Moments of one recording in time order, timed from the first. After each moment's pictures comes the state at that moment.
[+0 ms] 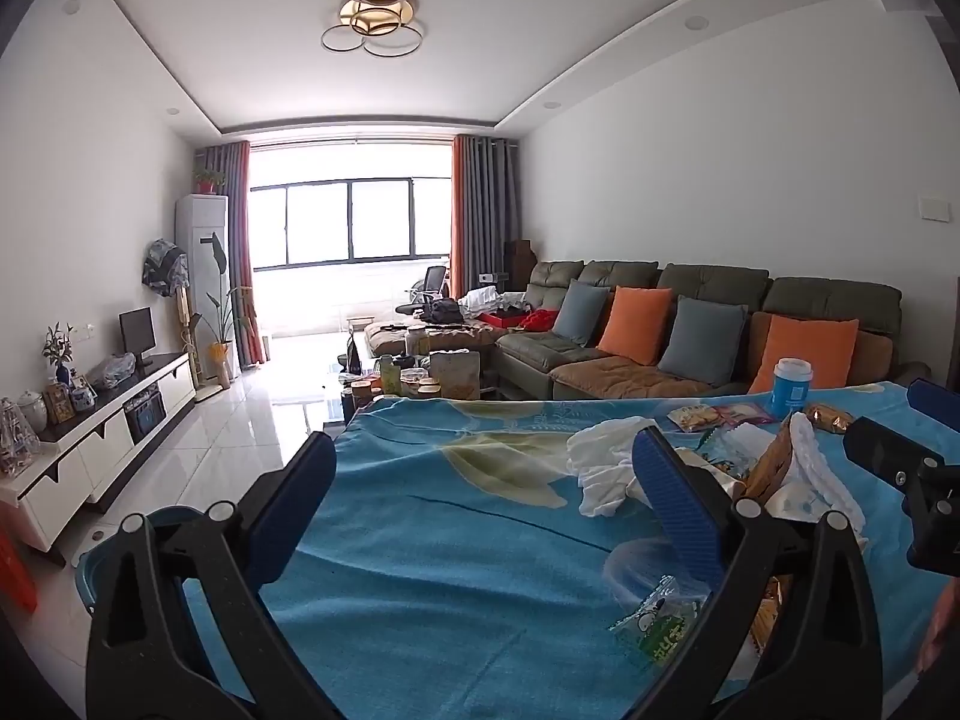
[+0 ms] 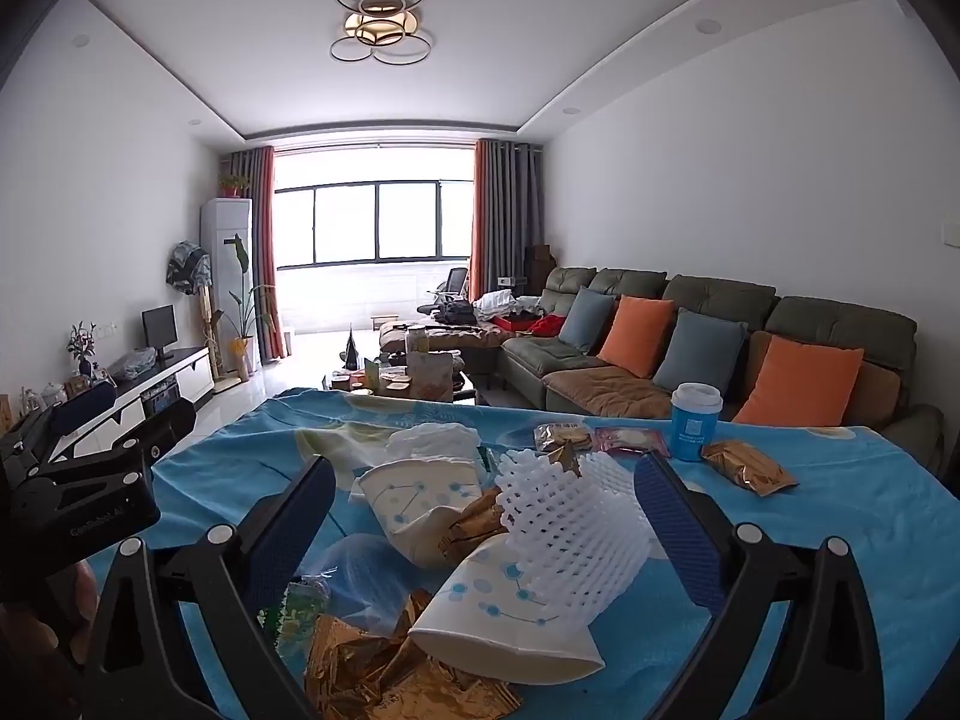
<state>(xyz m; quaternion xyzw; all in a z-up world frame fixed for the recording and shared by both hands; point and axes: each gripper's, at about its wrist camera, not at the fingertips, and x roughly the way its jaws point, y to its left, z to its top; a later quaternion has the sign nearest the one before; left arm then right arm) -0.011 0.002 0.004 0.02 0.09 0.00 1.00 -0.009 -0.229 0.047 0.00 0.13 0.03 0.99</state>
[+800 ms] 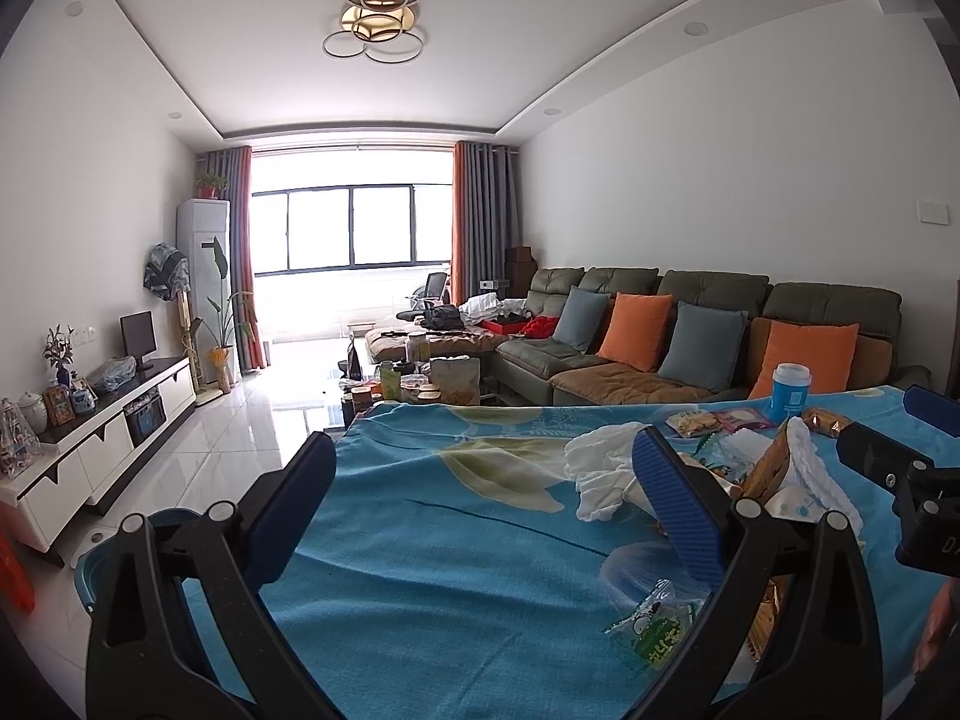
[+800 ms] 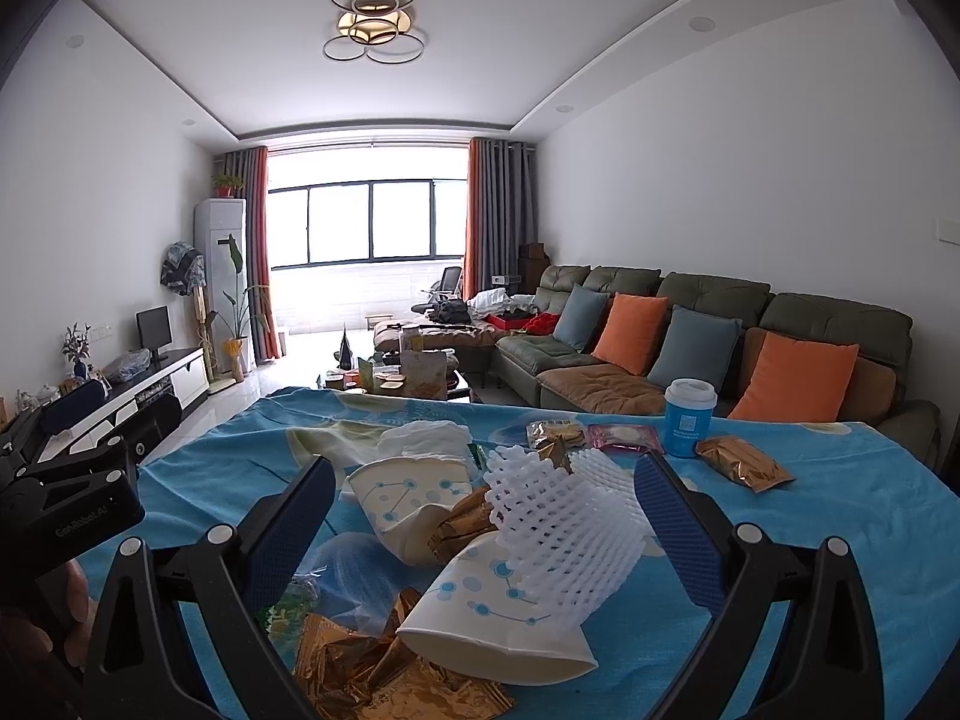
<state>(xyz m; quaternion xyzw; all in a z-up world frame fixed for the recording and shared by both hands) -0.009 -0.003 -0.001 0.02 0.08 0.00 1.00 -0.004 -0.232 0.042 0.00 0.13 0.03 0.99</state>
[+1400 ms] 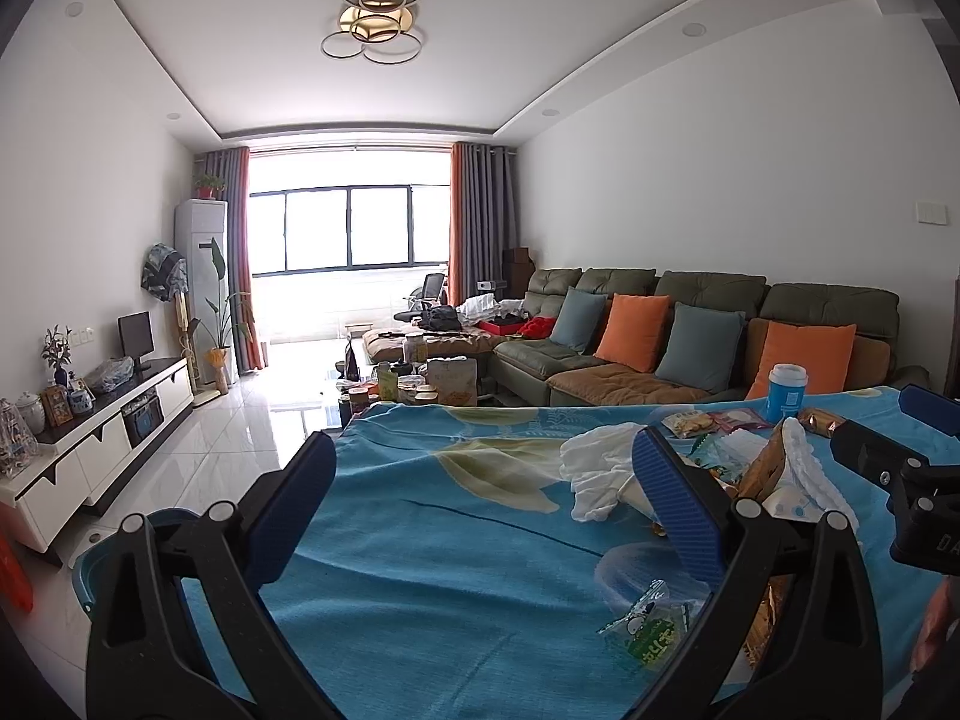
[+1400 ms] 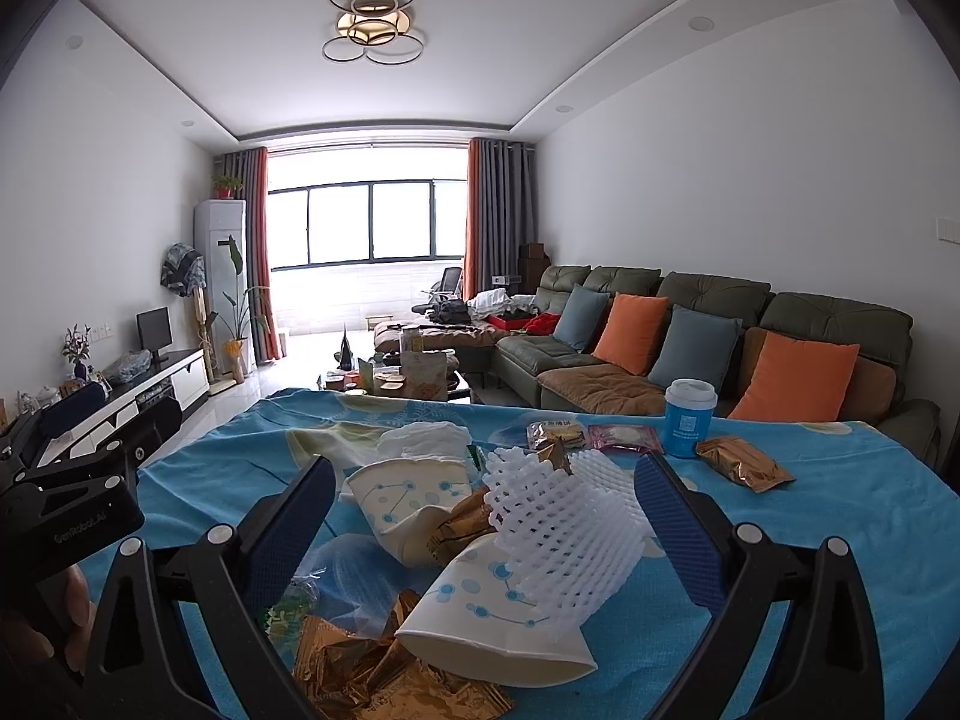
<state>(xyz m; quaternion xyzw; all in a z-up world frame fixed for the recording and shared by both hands) -0.009 -0.005 -0.002 0.02 0.08 0.00 1.00 -0.002 -0.234 0.041 0.00 0.13 0.03 0.99</state>
